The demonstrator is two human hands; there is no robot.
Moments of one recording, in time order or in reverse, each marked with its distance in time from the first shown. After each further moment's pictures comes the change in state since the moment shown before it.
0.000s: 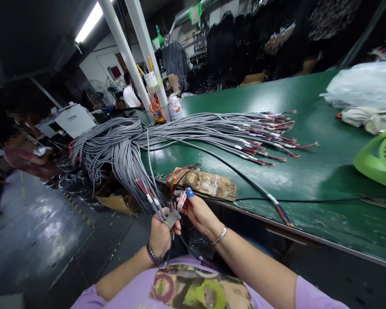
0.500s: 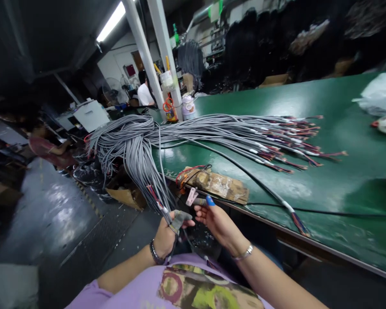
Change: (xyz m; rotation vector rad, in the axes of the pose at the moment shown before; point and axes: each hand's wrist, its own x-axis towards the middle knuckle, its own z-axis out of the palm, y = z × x) left_hand -0.016 0.002 -0.015 0.048 -0.171 0.067; right_hand -0.024 -0.002 -0.034 -0.092 -0.022 0.063
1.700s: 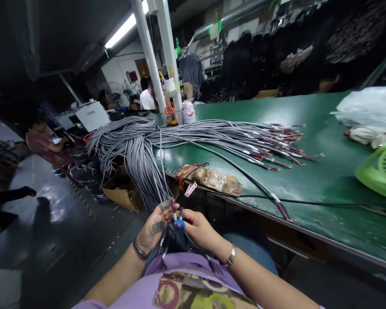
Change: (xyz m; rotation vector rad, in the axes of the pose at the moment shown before) left_hand -0.025 -0.004 -0.049 -0.289 -0.314 0.105; right_hand -0.042 0.016 0.055 -0.868 -0.392 -0.347
